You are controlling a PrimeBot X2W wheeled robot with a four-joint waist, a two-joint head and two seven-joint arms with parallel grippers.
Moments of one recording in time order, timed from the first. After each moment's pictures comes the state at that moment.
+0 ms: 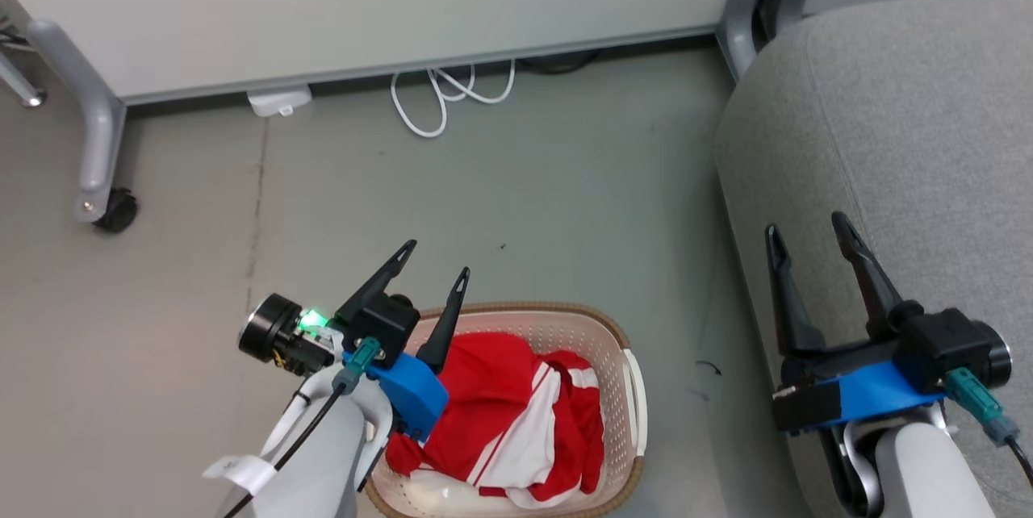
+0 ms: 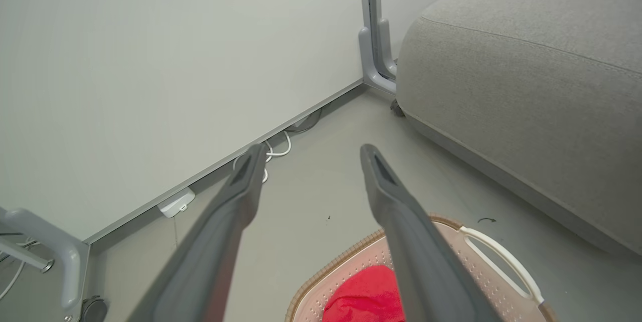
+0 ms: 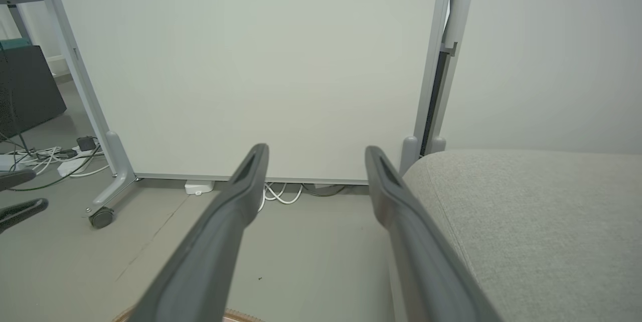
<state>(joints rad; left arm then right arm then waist) -0.42 0.09 -0.39 0.66 0.02 -0.13 -0.26 -0.19 -0.05 0.00 0.19 0.05 0.13 -0.26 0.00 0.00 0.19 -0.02</state>
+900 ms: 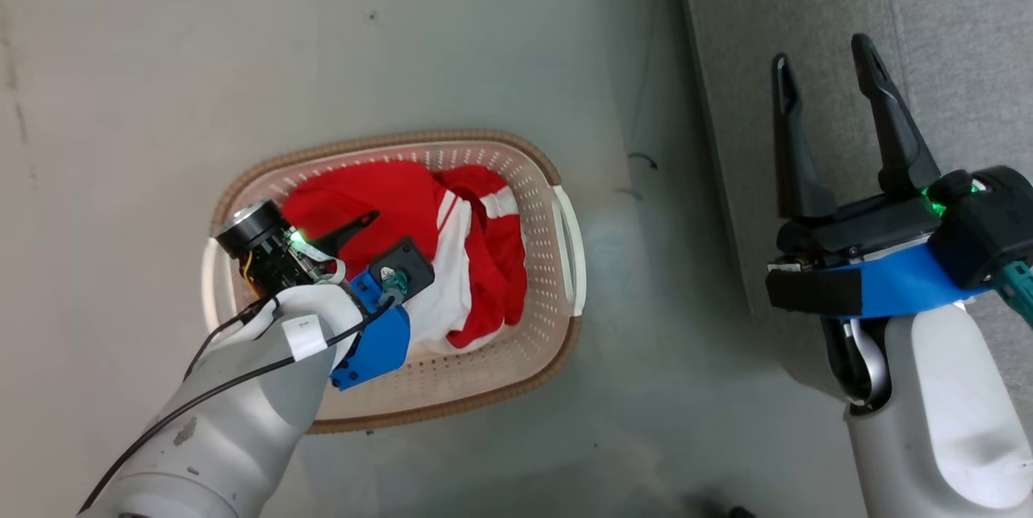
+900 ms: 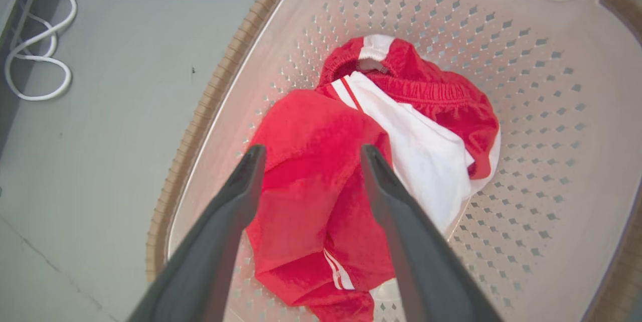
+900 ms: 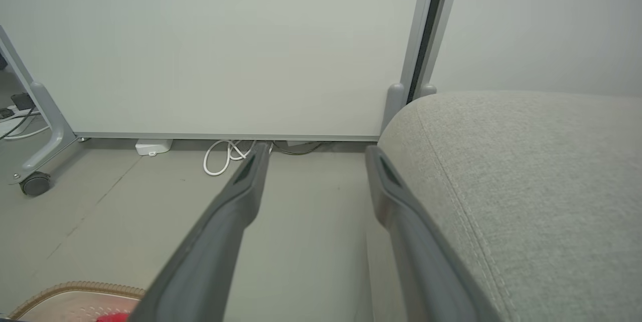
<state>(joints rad) -0.87 0.12 -0.85 1.25 0.09 -0.13 -0.20 -0.44 -0.05 0.04 0.08 0.08 0.13 -0.26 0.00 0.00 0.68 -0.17</state>
